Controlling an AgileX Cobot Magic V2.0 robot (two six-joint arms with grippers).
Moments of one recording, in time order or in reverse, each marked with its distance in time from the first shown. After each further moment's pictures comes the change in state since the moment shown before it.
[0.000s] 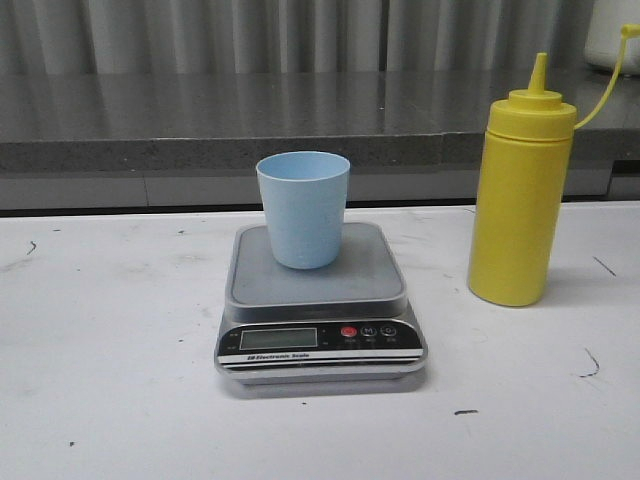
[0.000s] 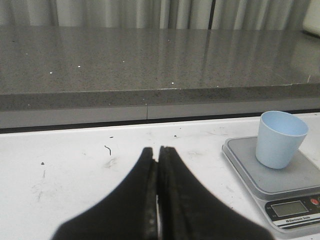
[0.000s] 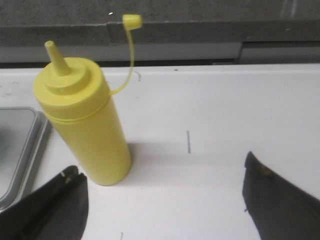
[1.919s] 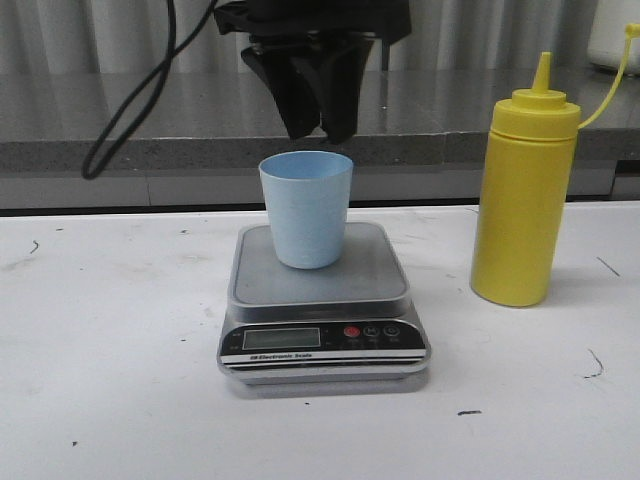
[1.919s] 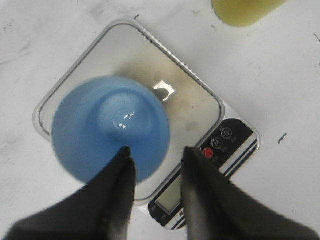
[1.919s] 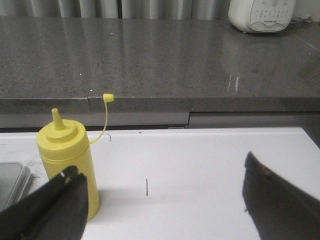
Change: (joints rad) left arm -0.556 1.915 -1.539 0.080 0.689 0.066; right arm -0.108 -0.482 0.000 -0.074 0.209 0.000
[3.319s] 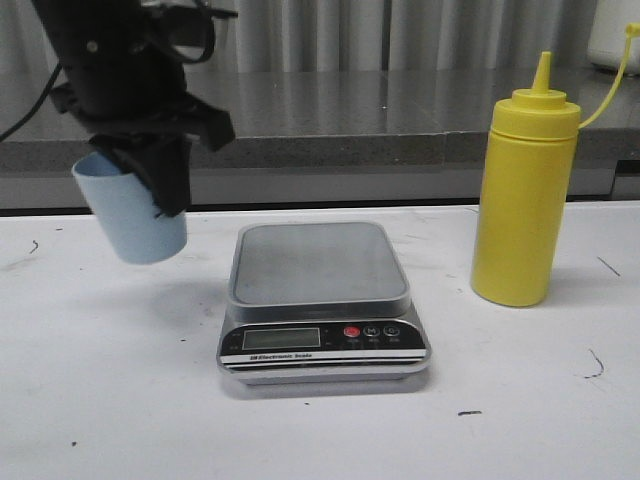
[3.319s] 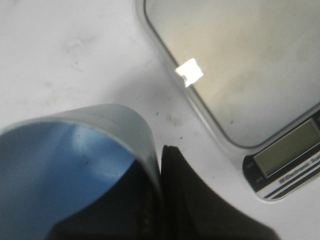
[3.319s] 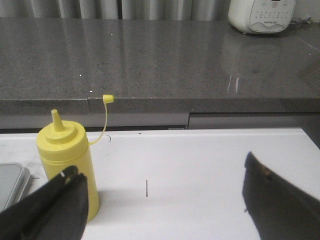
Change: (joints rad) left arm 0.165 -0.165 0.462 0.023 -0.282 -0.013; right arm 0.000 0.000 0.000 0.000 -0.002 0.000
